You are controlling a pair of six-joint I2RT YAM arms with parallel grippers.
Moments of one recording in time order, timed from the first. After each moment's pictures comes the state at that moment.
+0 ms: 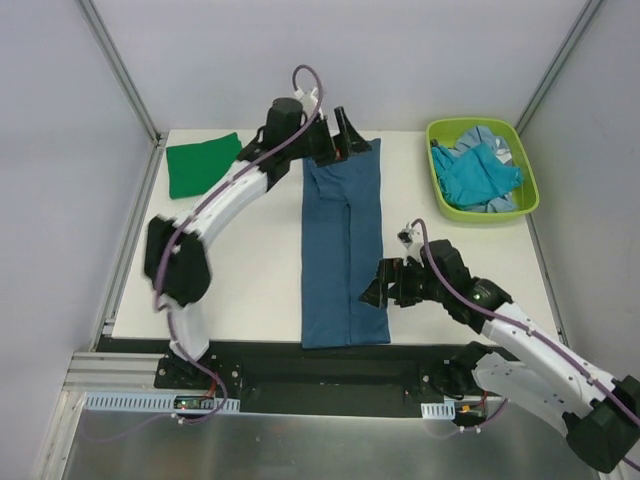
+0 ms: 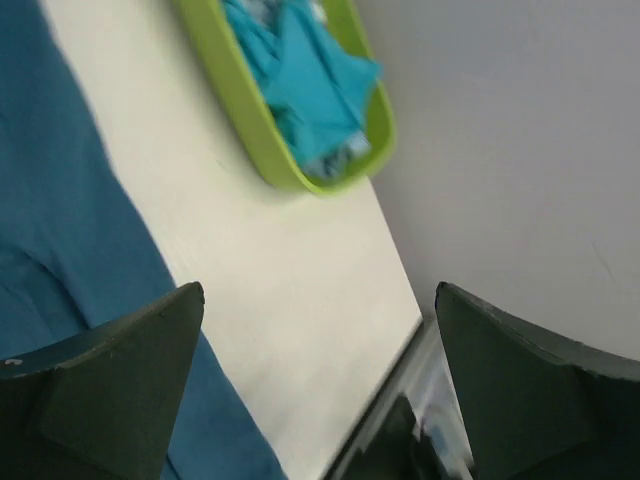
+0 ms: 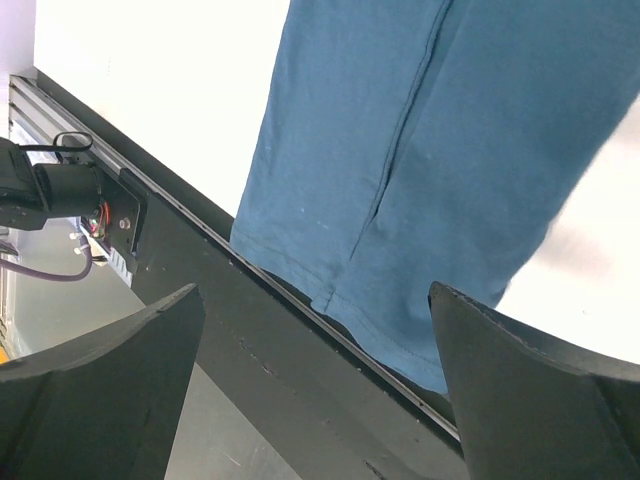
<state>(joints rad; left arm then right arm) -0.48 2.00 1.82 -0.15 0.50 -0.81 0.68 0.87 0.62 -0.47 -0.30 0.58</state>
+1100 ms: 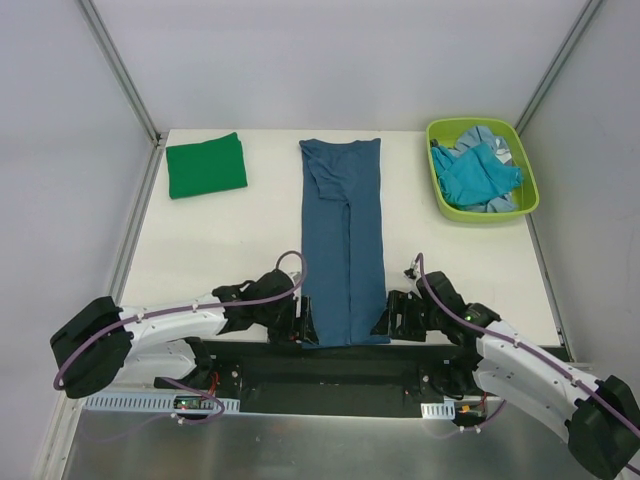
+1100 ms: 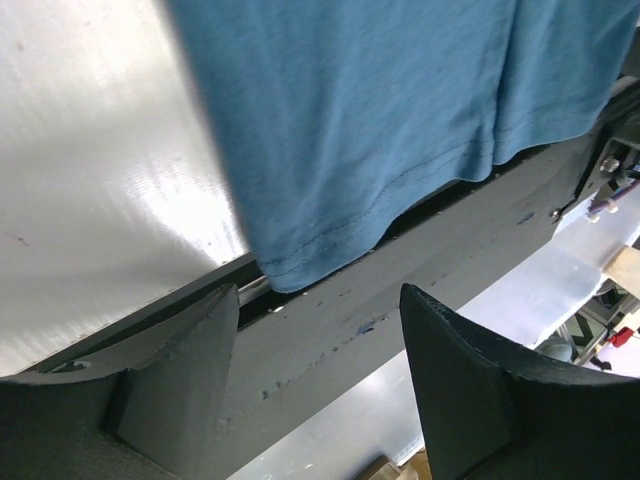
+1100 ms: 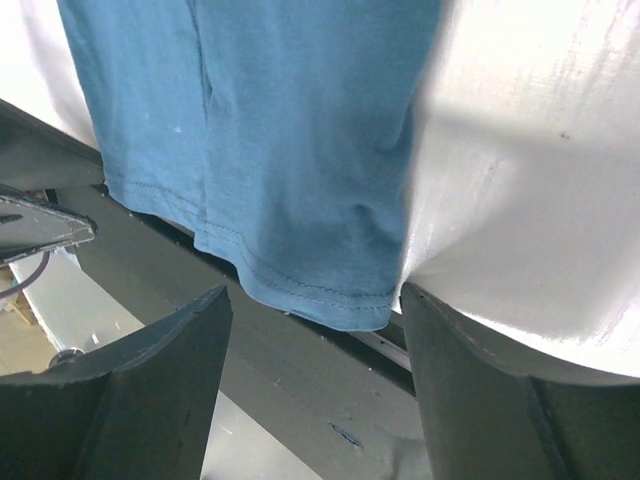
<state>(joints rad) -0.97 1.14 0.44 -0.26 0.30 -1.03 0.68 0.75 0.27 -0.44 -0.34 0.78</state>
